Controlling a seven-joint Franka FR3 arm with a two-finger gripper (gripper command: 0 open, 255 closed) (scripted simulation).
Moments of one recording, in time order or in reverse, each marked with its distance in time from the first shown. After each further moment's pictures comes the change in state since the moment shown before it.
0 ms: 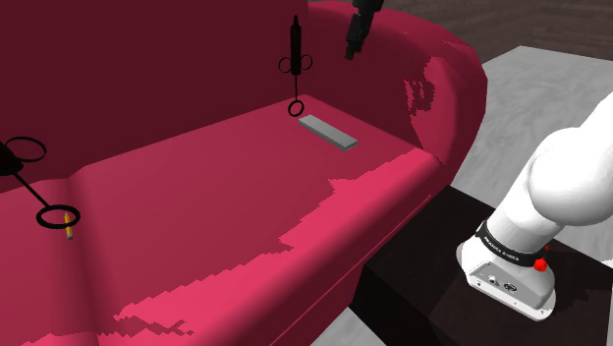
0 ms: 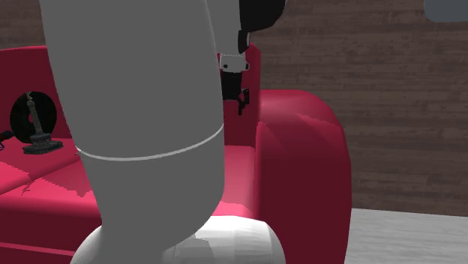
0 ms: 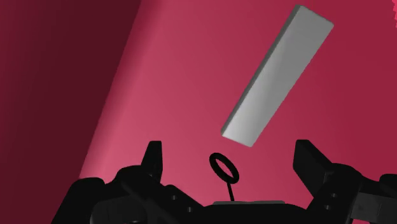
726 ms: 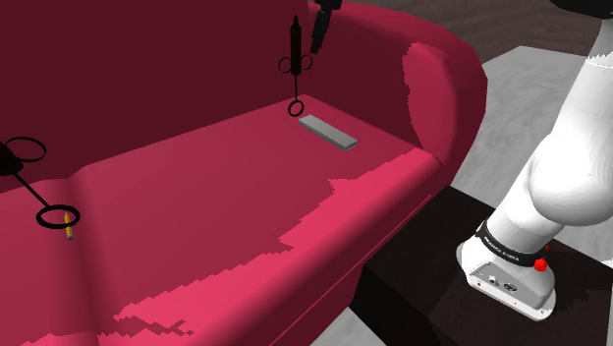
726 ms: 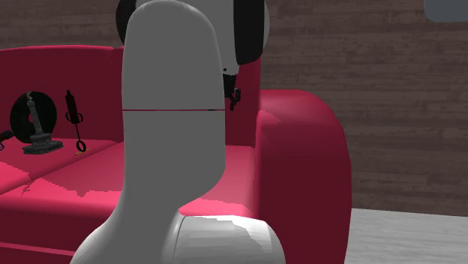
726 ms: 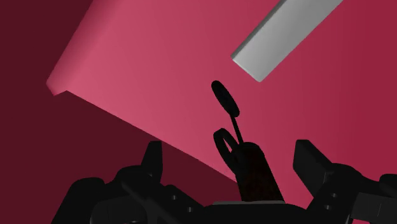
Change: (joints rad) arm 0.015 0.332 0.001 0.378 0.113 -0.022 -0.237
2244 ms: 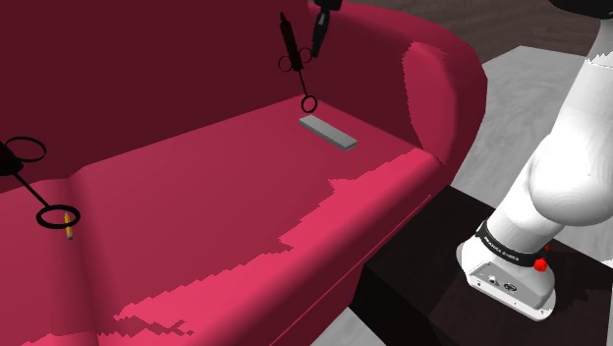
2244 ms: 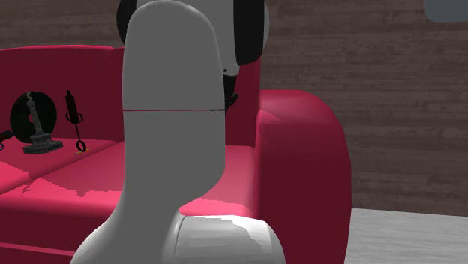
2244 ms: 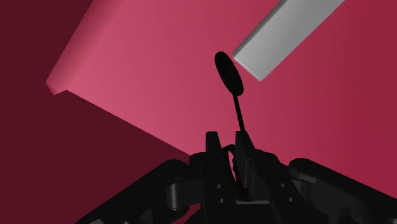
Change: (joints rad) arm -0.001 0.004 0.000 -0.001 0.002 0.006 -0.006
